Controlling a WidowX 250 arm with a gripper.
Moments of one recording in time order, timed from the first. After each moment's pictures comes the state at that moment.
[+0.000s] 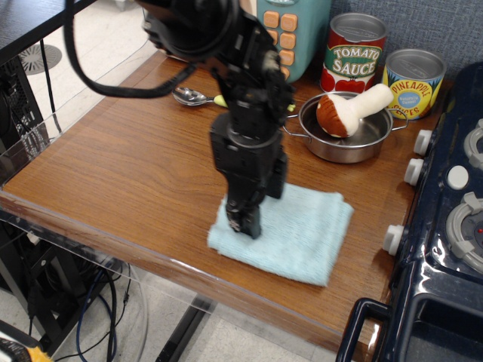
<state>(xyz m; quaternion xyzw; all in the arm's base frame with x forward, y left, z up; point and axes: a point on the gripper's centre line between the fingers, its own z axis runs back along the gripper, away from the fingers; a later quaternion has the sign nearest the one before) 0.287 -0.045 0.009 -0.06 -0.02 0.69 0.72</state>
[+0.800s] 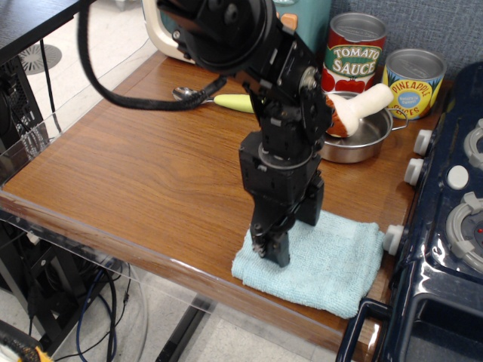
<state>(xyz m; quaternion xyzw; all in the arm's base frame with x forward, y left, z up) 0.276 -0.070 0.021 -0.07 -0.02 0.66 0.75</state>
